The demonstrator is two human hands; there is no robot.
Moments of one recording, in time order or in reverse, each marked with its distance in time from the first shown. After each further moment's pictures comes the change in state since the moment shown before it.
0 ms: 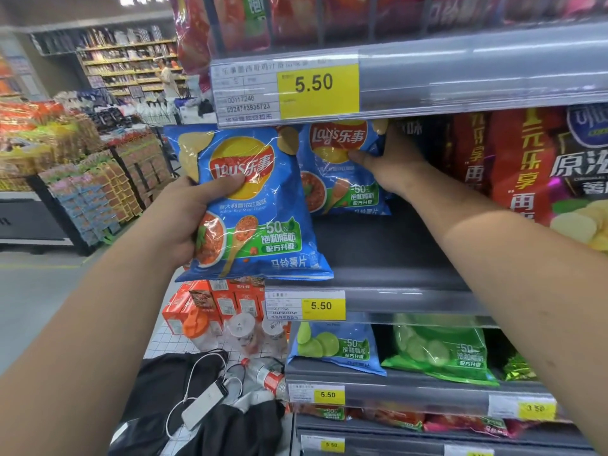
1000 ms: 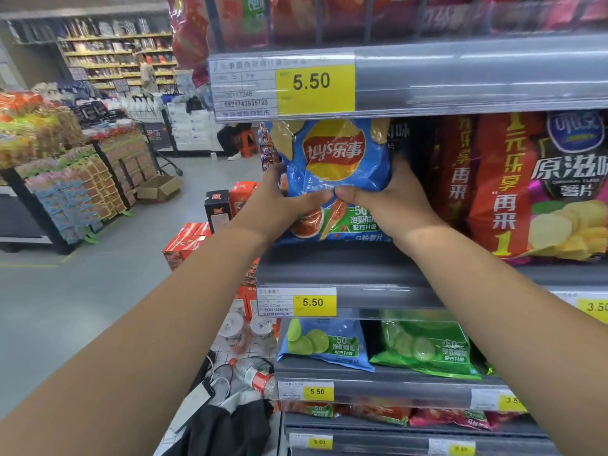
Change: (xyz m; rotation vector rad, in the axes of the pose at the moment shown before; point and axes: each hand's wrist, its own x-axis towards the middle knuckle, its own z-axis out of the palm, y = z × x) left_hand 0.037 -0.049 0.069 0.369 -0.173 0.146; right_hand -0.080 0.001 0.003 0.371 0.026 0.044
